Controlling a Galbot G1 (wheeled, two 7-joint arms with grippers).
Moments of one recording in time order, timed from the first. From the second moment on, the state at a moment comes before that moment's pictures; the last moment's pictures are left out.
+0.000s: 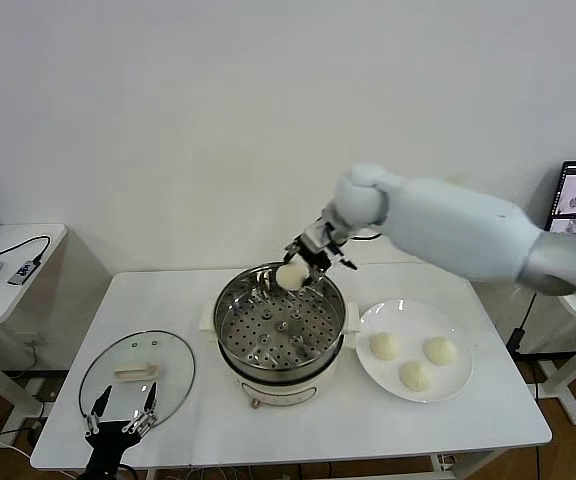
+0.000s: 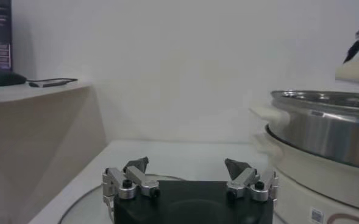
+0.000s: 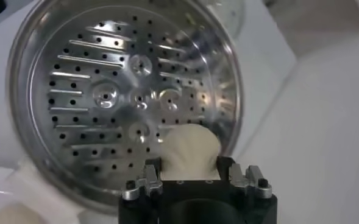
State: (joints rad) left arm 1.77 -1.25 -0.68 -1.98 -0.39 -0.15 -0.04; right arm 0.49 1.21 -1.21 1.20 0.00 0.20 -0.98
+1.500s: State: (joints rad) left arm 1.77 -1.27 -0.68 -2.00 -0.36 -0.15 -0.04; right arm 0.57 1.24 -1.27 1.18 -0.02 0.27 -0.98
